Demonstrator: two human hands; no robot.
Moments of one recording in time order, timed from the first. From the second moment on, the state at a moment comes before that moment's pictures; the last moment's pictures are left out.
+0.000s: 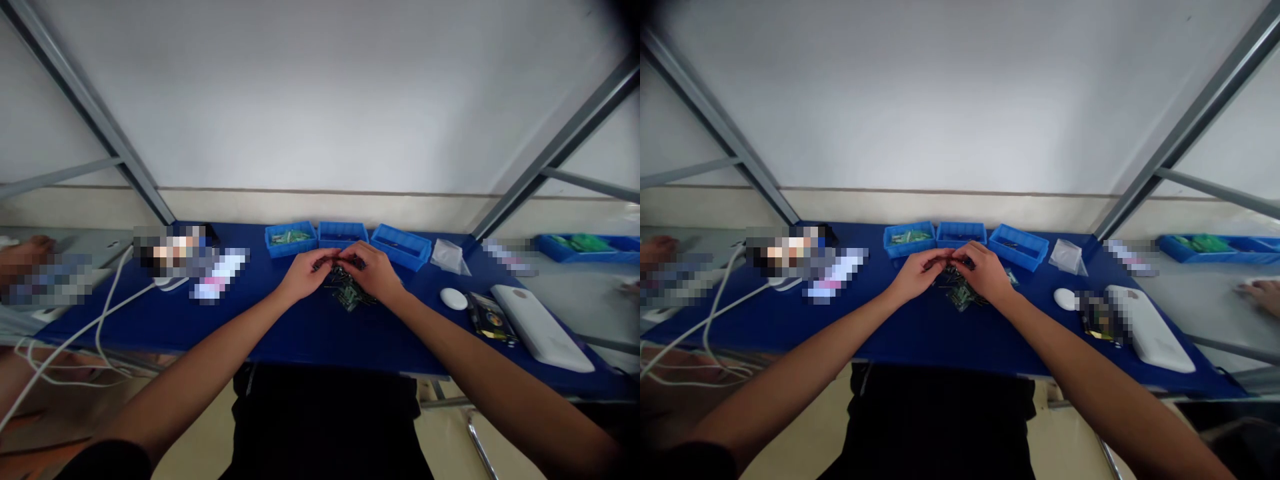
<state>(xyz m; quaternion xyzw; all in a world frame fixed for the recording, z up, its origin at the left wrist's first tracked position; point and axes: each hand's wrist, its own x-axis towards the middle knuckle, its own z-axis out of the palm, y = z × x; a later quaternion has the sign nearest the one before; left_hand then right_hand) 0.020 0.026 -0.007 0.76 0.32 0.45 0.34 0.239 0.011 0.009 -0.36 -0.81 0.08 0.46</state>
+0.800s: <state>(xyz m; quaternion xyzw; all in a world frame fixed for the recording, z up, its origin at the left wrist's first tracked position) 0.018 0.030 -0.009 0.72 0.35 0.47 0.37 0.238 0.014 0.003 -0.37 -0.82 0.10 0.43</state>
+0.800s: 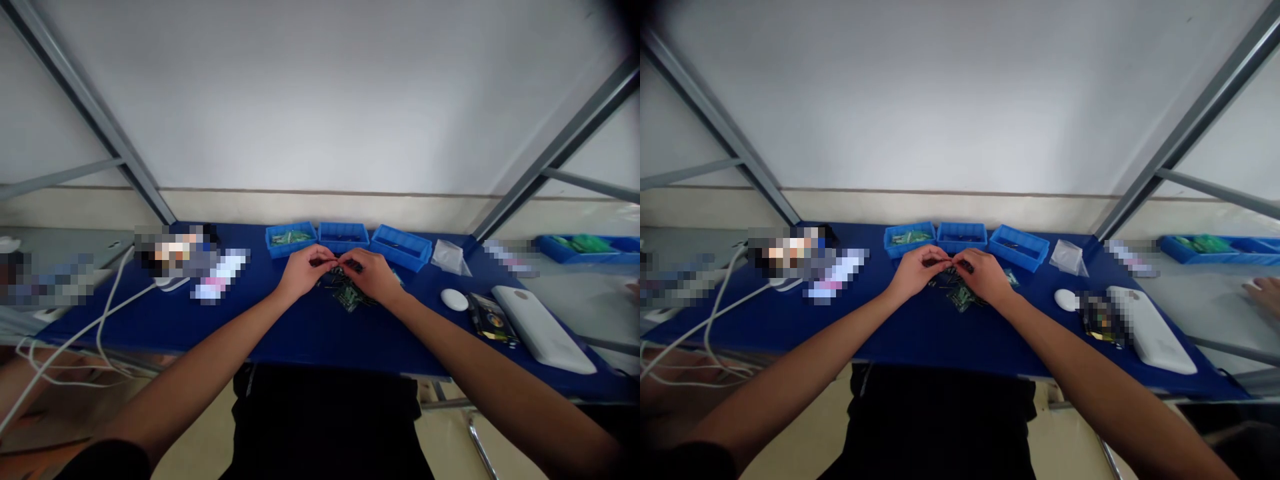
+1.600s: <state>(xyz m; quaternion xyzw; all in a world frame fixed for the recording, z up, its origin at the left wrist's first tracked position) 0.010 0.038 -0.018 0.83 0.39 0.35 0.16 0.311 0.047 0.015 -0.55 -0.75 -0.12 0.35</state>
